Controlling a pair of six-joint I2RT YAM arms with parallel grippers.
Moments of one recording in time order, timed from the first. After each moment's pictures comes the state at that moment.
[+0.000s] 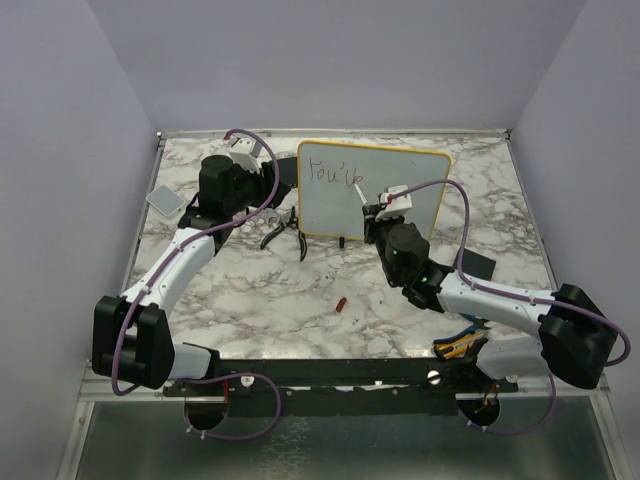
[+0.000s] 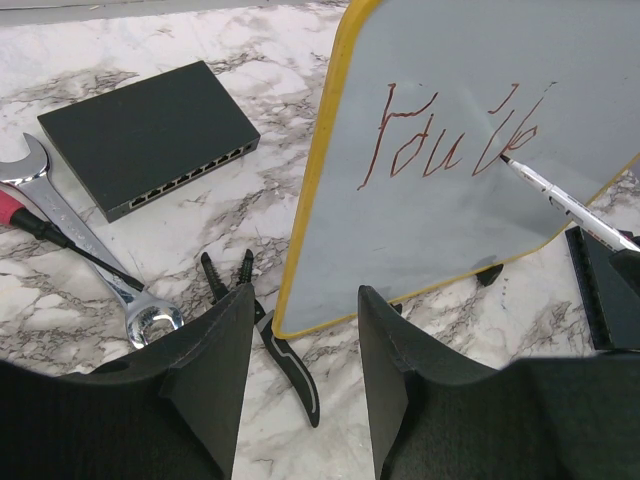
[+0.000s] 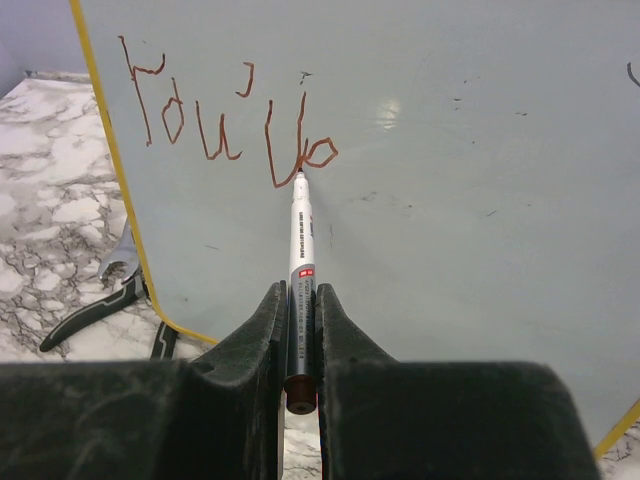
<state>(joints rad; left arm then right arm) -0.24 1.33 0.97 0.06 0.37 -0.24 0.88 1.30 0.68 0.58 0.67 0.05</state>
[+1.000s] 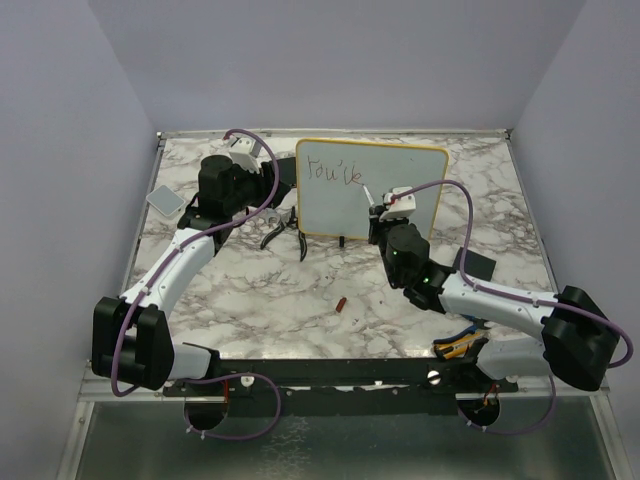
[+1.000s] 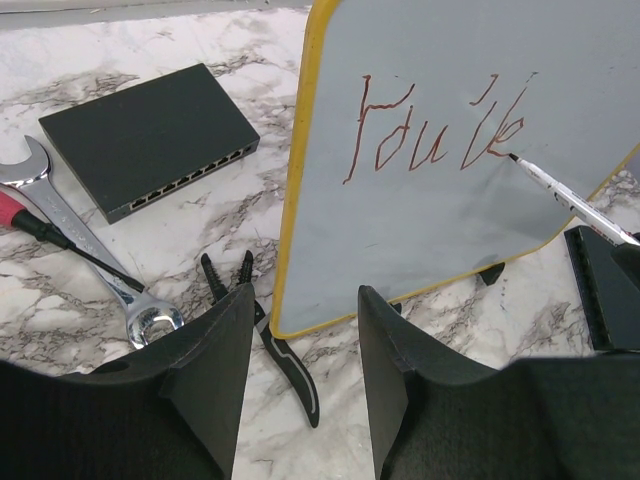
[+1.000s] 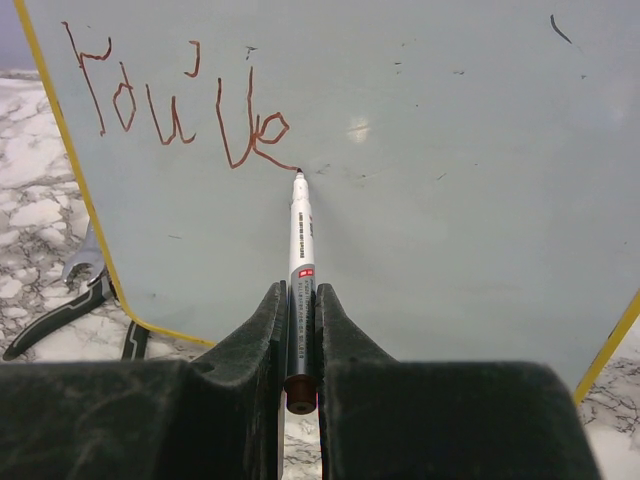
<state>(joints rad) -0.24 1.33 0.97 0.06 0.37 -0.24 0.88 1.28 0.68 0.54 0.74 0.07</state>
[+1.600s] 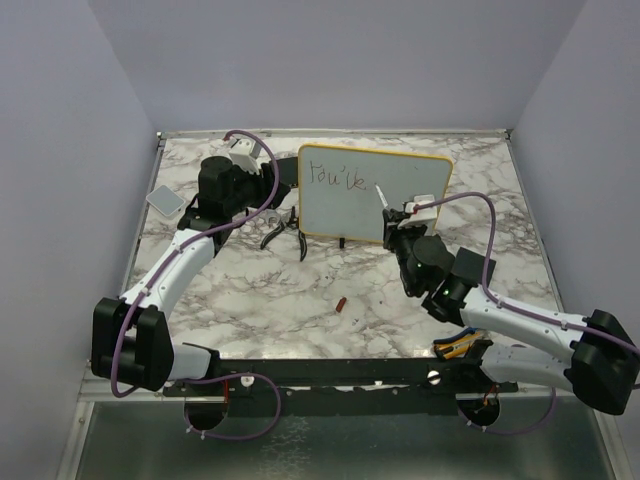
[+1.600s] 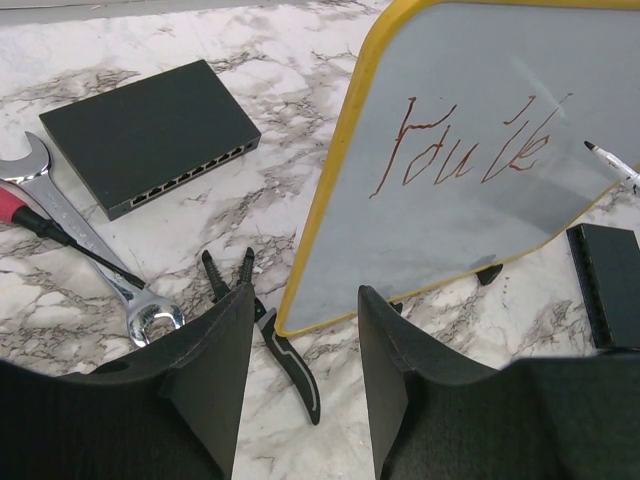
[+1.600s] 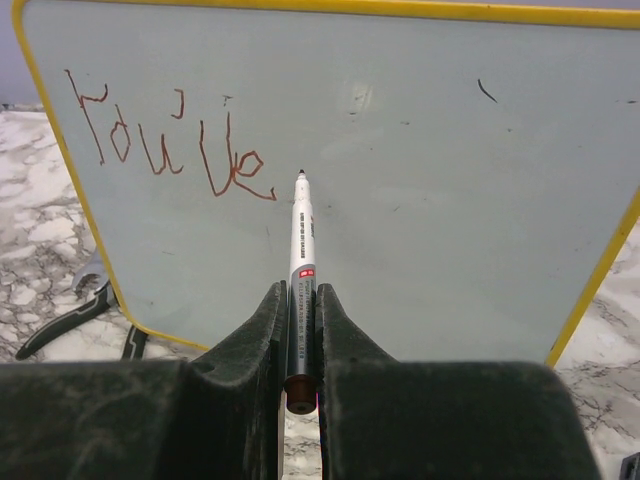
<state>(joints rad) -0.24 1.33 0.97 0.06 0.37 -0.24 0.88 1.10 0.58 0.55 0.71 0.03</state>
